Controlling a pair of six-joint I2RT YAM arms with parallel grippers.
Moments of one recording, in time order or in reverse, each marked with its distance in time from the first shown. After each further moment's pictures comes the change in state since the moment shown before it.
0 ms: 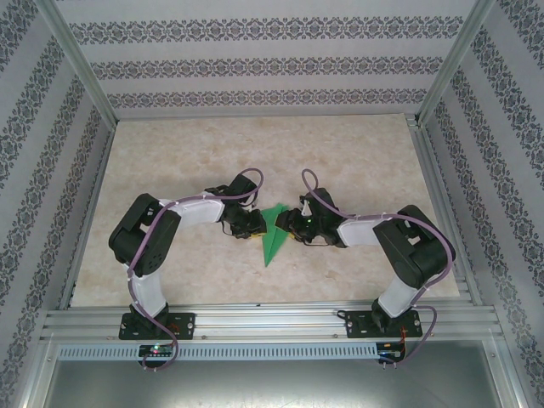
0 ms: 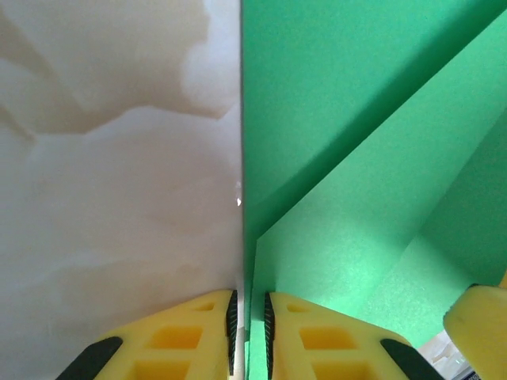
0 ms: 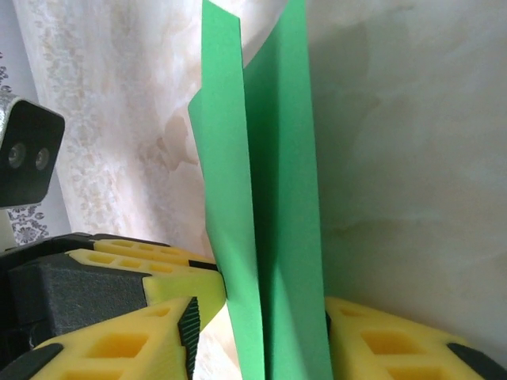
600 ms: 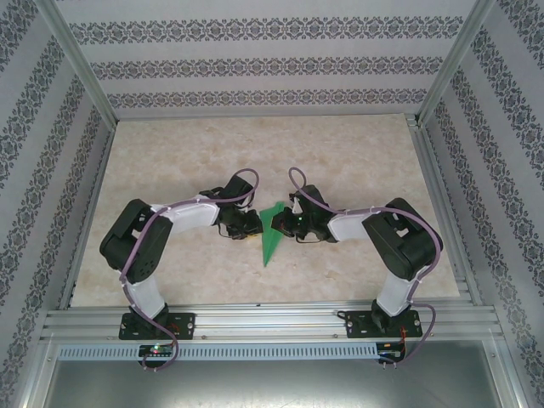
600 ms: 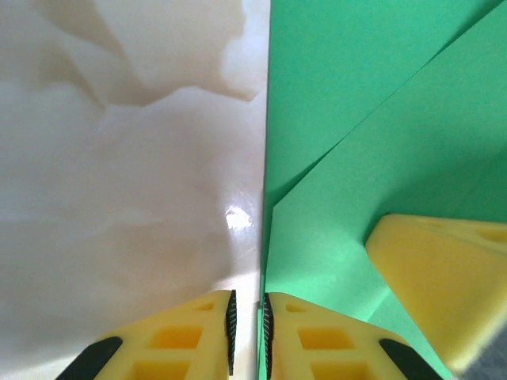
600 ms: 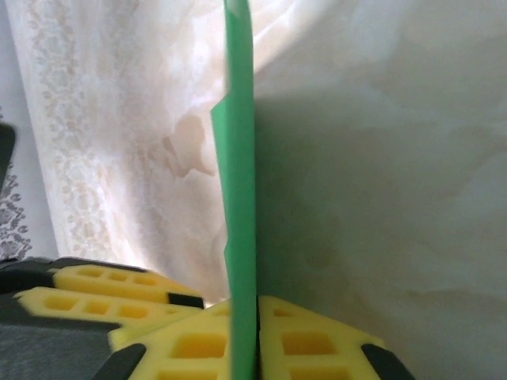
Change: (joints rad) left arm 0.000 -0.087 -0.059 0.008 -0.057 -0.020; right arm 0.039 0.081 0.104 -0.057 0.016 -0.085
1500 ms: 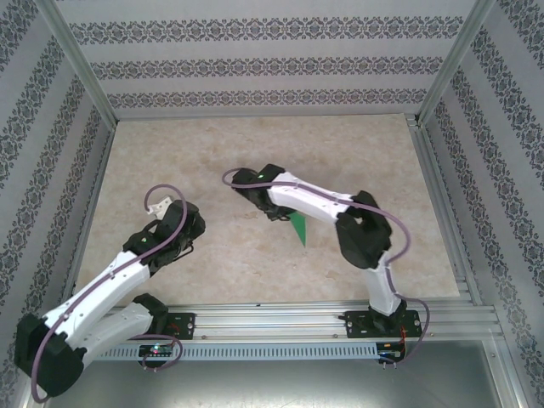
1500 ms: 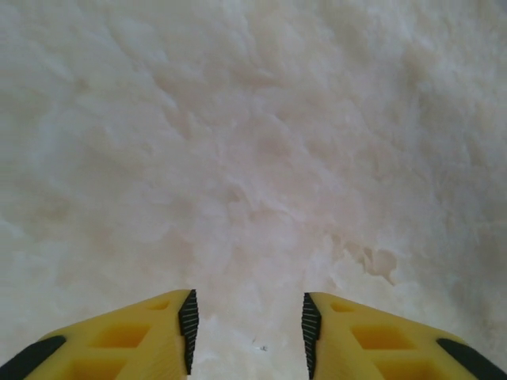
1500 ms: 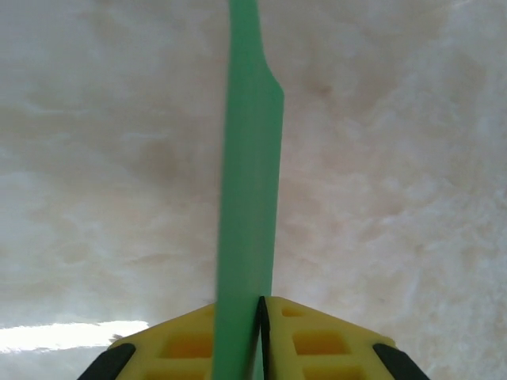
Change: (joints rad) left arm 0.053 -0.874 -0.365 -0.207 -0.712 -0.251; right arm 0.289 0.337 1.017 -1.488 1.014 -0.359
